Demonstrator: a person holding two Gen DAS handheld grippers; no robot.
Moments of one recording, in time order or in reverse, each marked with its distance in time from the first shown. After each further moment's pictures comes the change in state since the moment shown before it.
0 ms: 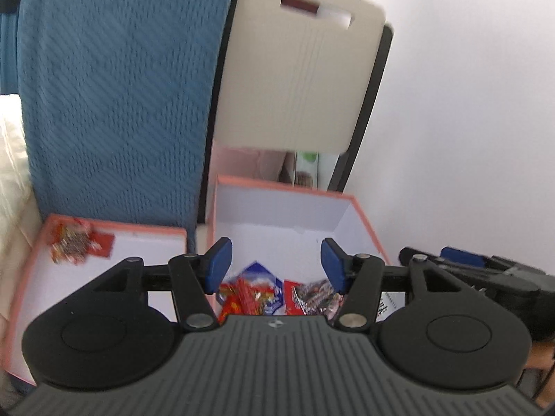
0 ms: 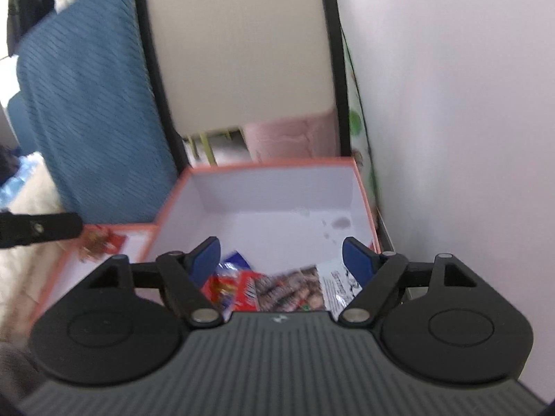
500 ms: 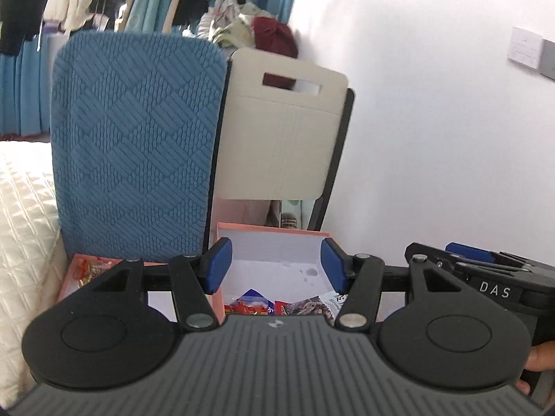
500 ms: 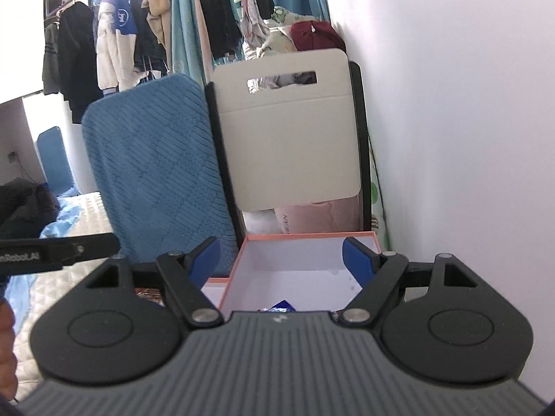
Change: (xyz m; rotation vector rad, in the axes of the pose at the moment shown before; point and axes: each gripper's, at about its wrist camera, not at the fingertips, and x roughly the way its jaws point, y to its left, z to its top) left arm -0.134 -0.003 0.010 0.052 -0.143 -0.047; right arm -0.131 0.058 0.022 -0.022 -0.183 0.042
